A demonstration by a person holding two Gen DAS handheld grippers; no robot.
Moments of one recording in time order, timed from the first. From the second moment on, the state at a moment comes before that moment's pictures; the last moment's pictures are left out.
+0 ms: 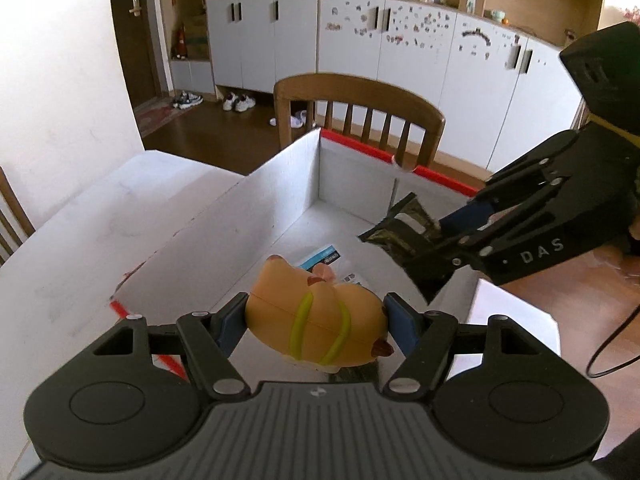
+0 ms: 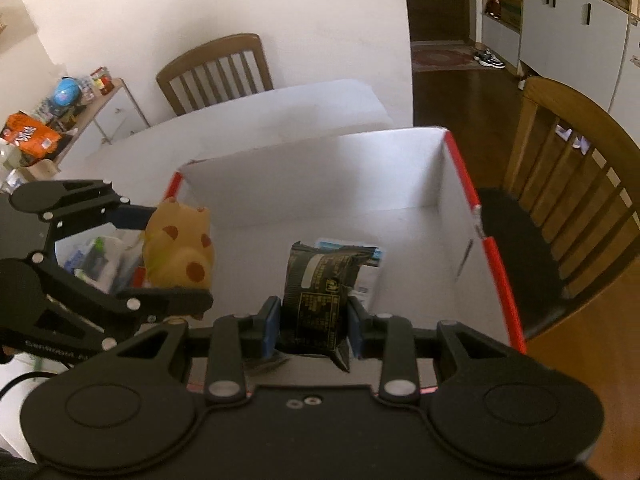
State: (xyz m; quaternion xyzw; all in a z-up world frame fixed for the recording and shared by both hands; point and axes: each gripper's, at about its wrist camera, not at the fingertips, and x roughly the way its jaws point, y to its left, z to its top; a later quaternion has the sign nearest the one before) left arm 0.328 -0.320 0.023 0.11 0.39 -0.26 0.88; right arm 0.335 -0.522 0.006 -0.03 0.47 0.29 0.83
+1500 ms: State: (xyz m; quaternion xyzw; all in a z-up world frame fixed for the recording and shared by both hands) left arm 0.403 -0.336 -0.043 0.16 0.53 -0.24 0.80; right arm 0.365 -0.514 -0.053 -0.09 0.53 0.27 0.80
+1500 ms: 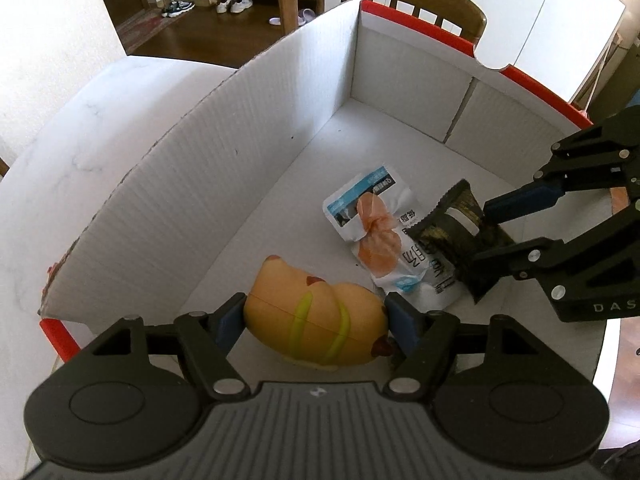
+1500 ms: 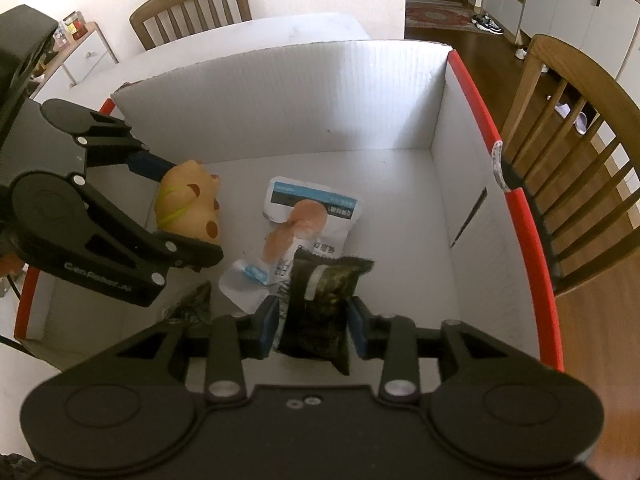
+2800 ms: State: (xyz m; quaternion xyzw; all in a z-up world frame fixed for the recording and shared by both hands) left arm 0.304 -0.266 0.047 0.09 0.41 -0.25 0.87; right arm 0.305 -0.478 0.030 -0.08 0.45 0.30 0.84
